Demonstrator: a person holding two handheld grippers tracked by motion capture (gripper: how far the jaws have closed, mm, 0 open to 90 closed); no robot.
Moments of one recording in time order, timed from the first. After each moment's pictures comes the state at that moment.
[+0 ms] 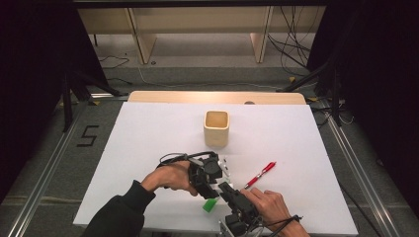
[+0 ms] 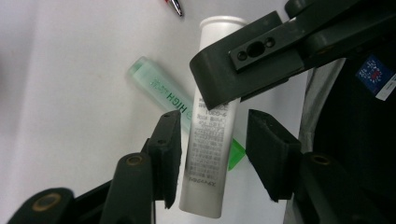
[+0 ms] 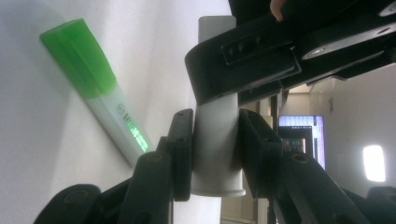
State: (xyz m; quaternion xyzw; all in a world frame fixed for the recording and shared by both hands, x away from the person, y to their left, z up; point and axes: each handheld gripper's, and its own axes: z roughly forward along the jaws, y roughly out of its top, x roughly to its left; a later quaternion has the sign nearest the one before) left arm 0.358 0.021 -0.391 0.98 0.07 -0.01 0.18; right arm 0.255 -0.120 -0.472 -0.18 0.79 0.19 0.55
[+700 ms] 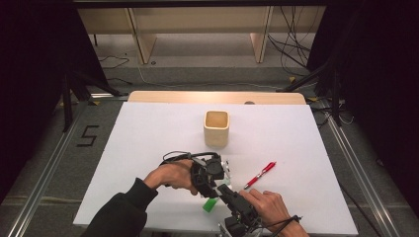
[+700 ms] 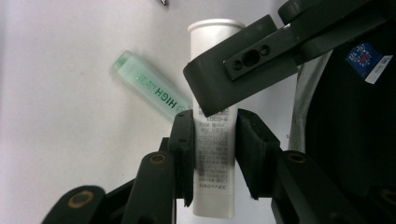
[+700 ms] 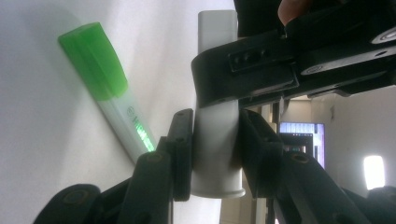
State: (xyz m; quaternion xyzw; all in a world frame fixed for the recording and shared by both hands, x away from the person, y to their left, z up) left arm 0.361 0.017 -0.393 0.99 0.05 -0.03 0.15; right arm 0.253 -0.119 -0.474 -0.21 0.79 0.18 0.55
